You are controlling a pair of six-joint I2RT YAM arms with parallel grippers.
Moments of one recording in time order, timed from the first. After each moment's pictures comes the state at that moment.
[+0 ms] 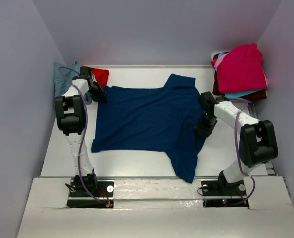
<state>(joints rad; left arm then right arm) 0.07 2.21 1.74 -0.67 0.28 -0.49 0.25 1.59 1.10 -1.00 0.06 0.86</state>
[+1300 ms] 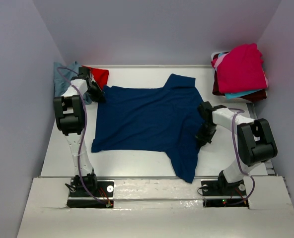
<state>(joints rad) 0.09 2.21 1.74 -0.67 0.28 -0.48 0.25 1.63 0.93 -0.91 0.02 0.87</state>
